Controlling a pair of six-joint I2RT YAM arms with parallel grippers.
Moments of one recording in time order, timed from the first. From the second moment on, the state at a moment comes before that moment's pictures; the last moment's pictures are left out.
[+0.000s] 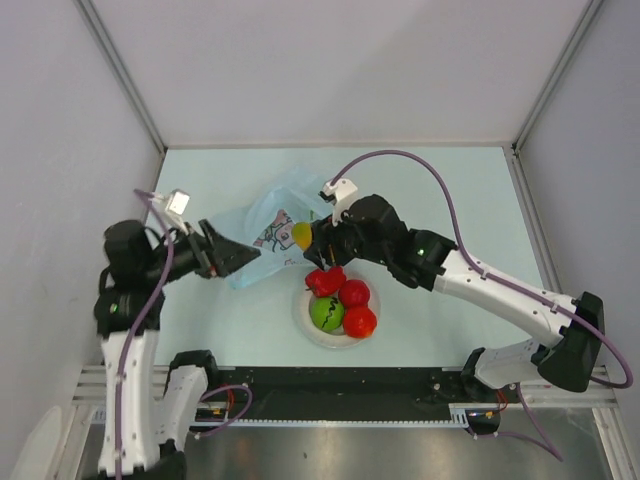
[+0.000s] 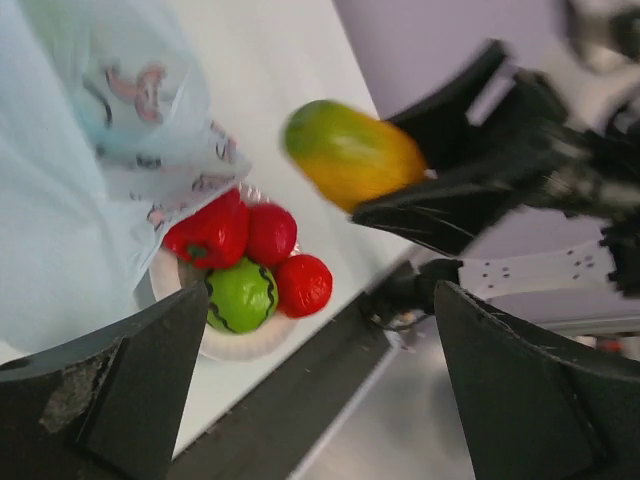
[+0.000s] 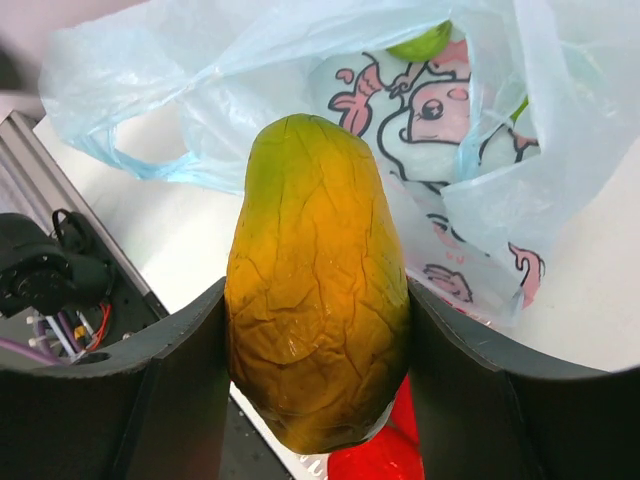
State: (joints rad) left arm 0.11 0.65 1.04 -0.74 0.92 -0.43; right arm 0.99 1.35 1.28 -0.38 0.03 0.30
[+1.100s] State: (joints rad) left arm 0.05 0.98 0.83 -0.24 1.13 -0.87; right arm 1.08 1.50 1.37 -0.21 -0.05 0.29
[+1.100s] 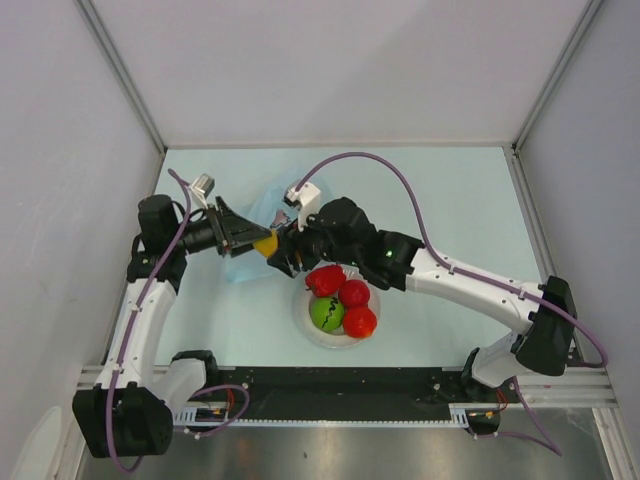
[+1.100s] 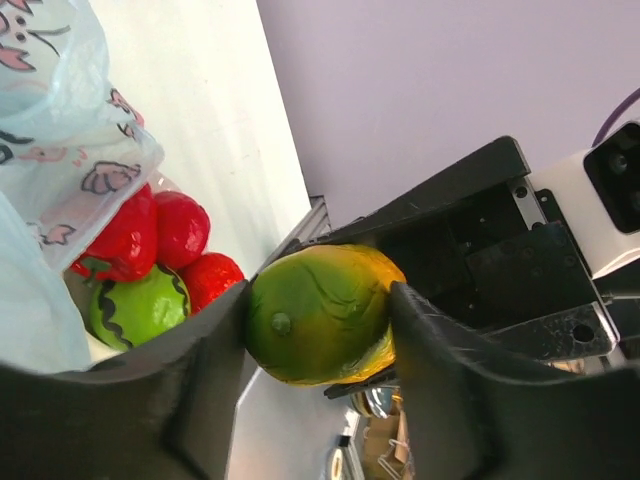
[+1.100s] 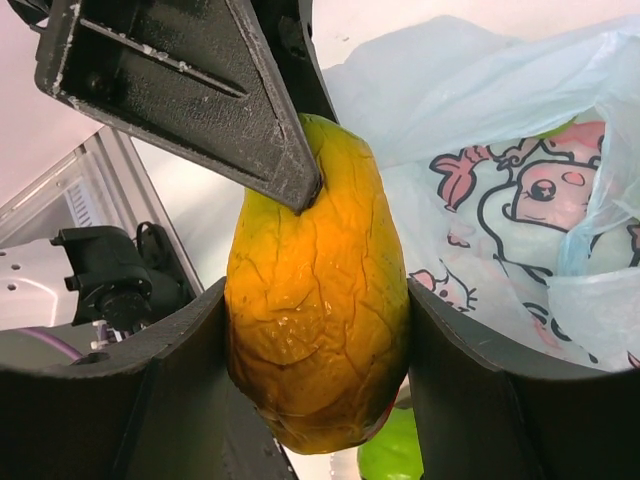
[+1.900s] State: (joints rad) left arm -0.24 1.02 0.72 -0.67 1.10 -0.20; right arm 0.50 1.26 1.37 -0.49 -0.32 0.16
